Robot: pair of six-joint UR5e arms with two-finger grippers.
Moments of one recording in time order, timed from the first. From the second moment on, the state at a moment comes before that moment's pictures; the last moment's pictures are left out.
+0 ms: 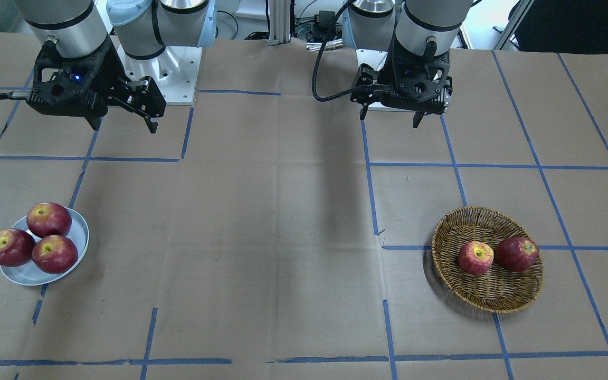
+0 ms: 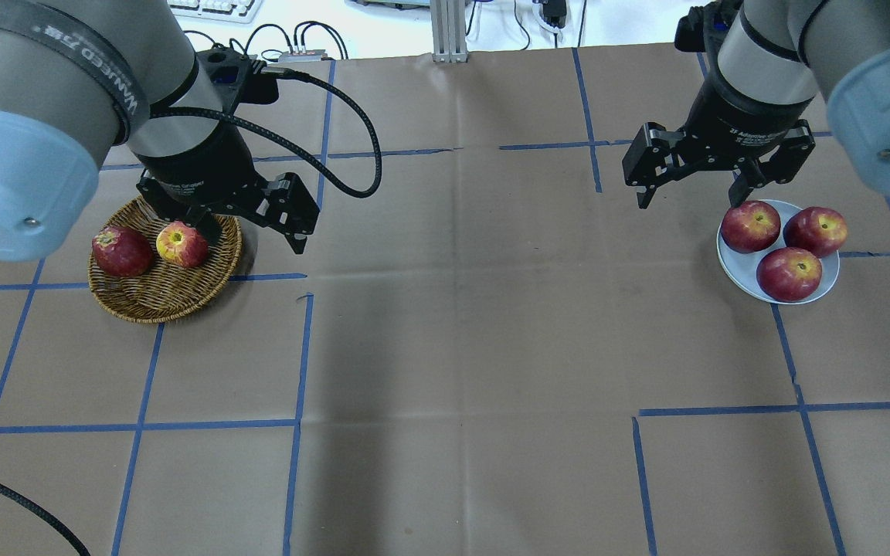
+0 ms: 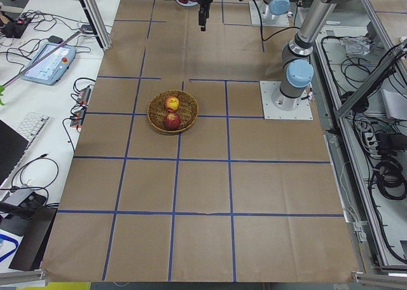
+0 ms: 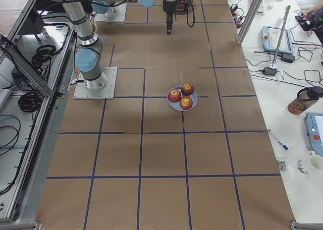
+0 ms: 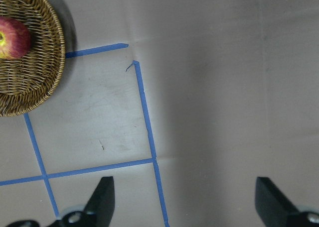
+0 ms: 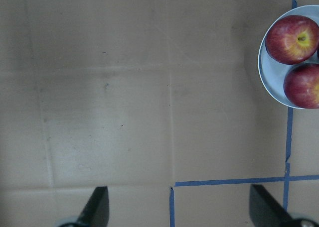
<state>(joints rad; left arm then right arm) -1.67 -1.51 -1.65 -1.60 1.58 0.06 1.57 -1.62 1.65 -1.59 -1.57 0.04</state>
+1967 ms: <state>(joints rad) -1.27 -2.03 -1.67 -1.06 1.60 0.61 1.57 -1.62 1.65 -1.59 -1.57 0.04</state>
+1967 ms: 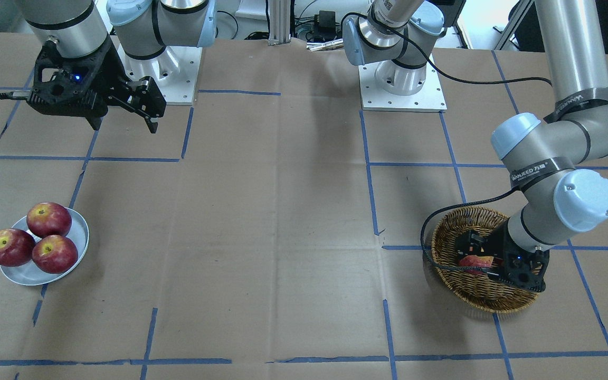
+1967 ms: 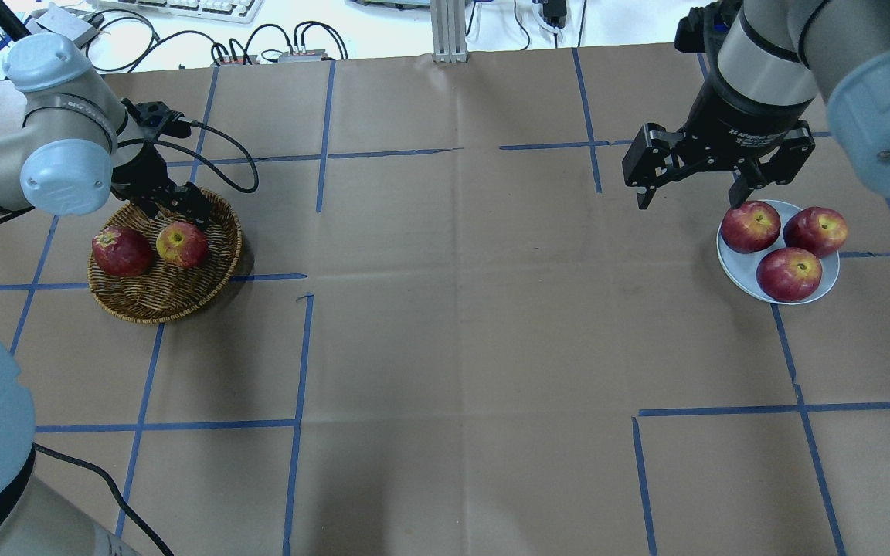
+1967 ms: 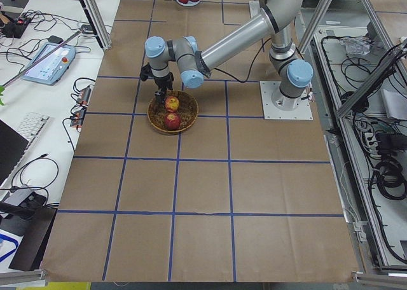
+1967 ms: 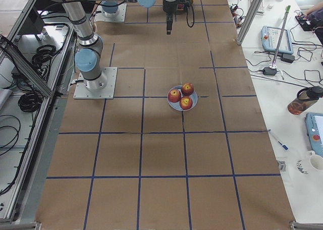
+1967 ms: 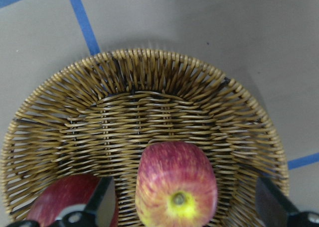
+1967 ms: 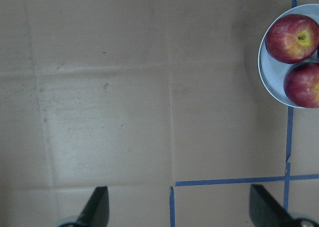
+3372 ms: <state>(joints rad) -1.29 -2.02 -1.69 -1.07 1.61 0.58 1.57 -1.62 1.65 -1.59 -1.57 0.04</state>
